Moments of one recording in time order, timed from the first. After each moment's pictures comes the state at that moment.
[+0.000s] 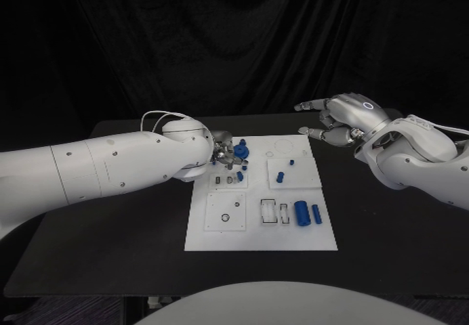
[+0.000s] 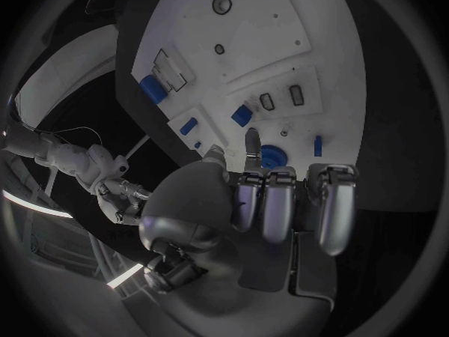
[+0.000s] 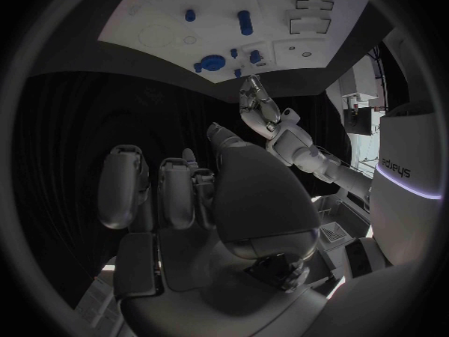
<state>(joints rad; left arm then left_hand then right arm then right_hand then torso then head) 1.35 -0.53 -0.21 1.39 -1.17 0.04 -0.53 1.14 0.18 -0.16 0.28 0.18 0.86 0.06 0.56 0.75 1.47 0.00 1.57 1.31 1.47 -0.04 1.57 1.31 0.04 1.47 0.07 1.52 1.31 1.37 -1.01 -0.25 1.63 -1.59 -0.61 -0.02 1.36 -0.02 0.18 0.23 0.21 0.65 0.09 0.06 0.13 1.47 -0.02 1.56 1.31 1.47 -0.08 1.38 1.31 0.06 1.46 0.03 1.26 1.31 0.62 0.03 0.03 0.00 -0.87</state>
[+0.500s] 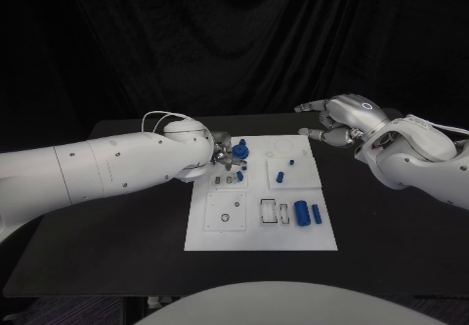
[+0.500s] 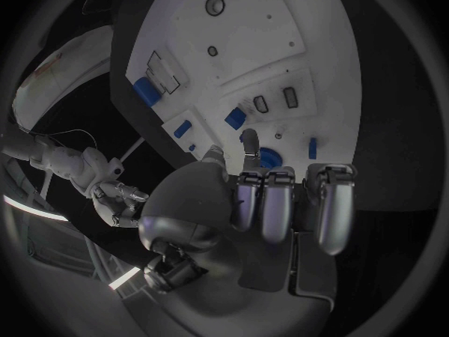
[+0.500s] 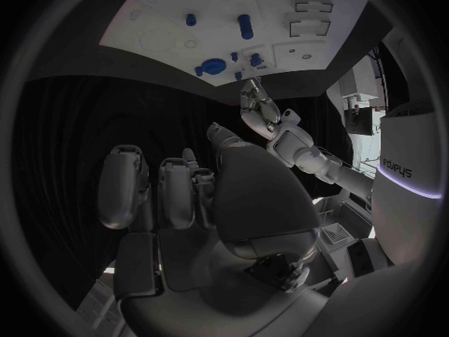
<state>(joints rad) 1.34 -0.52 -0.21 1.38 -1.18 0.04 -0.55 1.13 0.18 -0.16 0.28 0.18 0.89 0.05 0.56 0.78 1.47 -0.01 1.57 1.31 1.47 -0.06 1.57 1.31 0.04 1.47 0.06 1.52 1.31 1.37 -1.01 -0.25 1.63 -1.59 -0.59 -0.03 1.36 -0.02 0.18 0.23 0.21 0.66 0.09 0.06 0.13 1.47 -0.02 1.55 1.31 1.47 -0.08 1.38 1.31 0.06 1.46 0.03 1.26 1.31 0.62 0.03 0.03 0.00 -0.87</state>
